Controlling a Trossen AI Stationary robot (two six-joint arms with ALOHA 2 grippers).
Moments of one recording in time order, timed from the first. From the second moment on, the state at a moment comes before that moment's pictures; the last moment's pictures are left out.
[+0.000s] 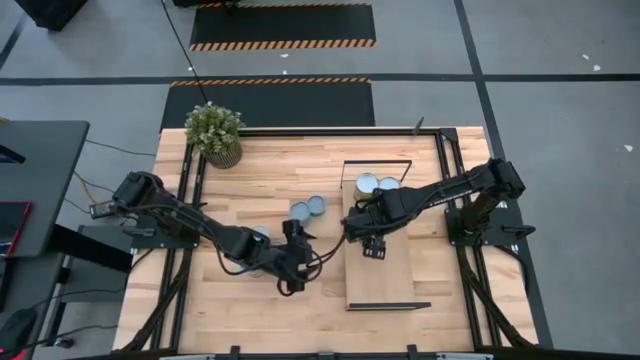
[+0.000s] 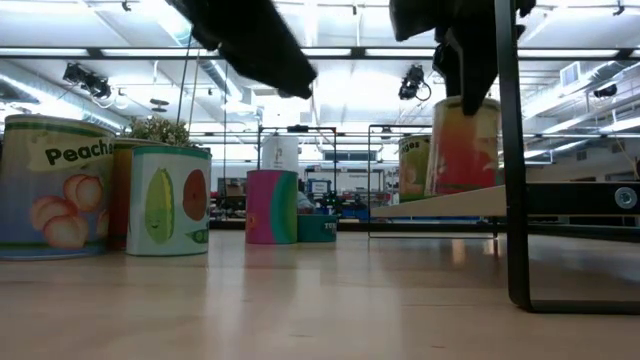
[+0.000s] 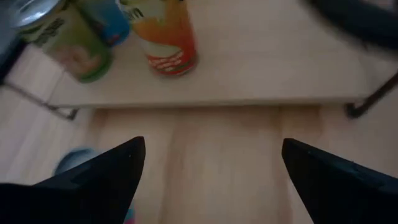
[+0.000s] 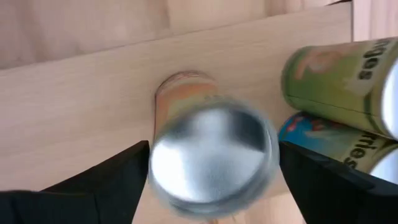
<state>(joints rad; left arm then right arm) -0.43 1.65 1.10 -0.23 -0.54 -0.23 0.23 1.72 1.49 -1.29 0.22 0.44</state>
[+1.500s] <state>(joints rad) -0.63 1.32 0.73 -0.04 -0.84 -0.36 0.34 1.68 1.29 -1.28 0.76 0.62</state>
